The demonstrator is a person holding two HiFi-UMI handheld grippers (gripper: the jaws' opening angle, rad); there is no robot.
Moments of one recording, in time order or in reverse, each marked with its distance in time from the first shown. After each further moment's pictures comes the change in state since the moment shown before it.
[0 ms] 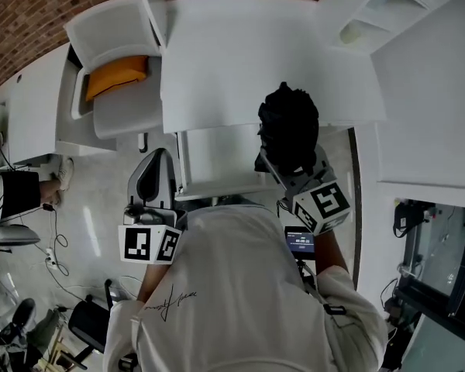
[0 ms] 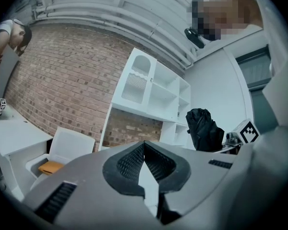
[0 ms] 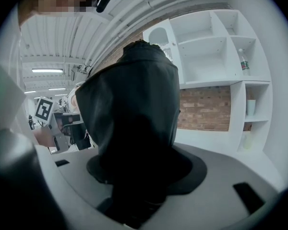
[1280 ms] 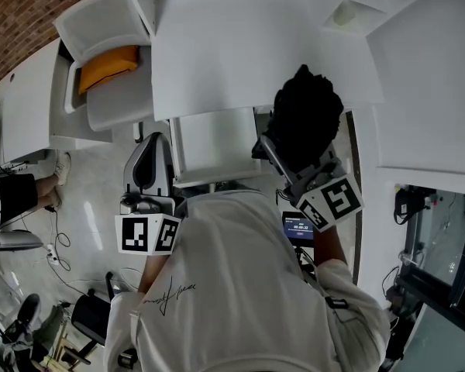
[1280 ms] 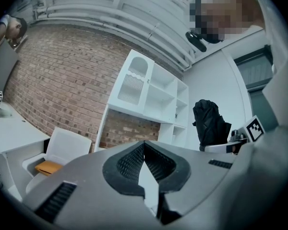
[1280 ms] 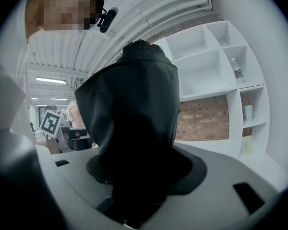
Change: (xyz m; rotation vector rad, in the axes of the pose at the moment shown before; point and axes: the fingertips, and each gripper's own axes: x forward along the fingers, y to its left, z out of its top) left arm 0.009 -0.024 -0.003 -0.006 -0.020 -0.012; right arm -0.032 -0.004 0.023 0.031 -0.161 0.012
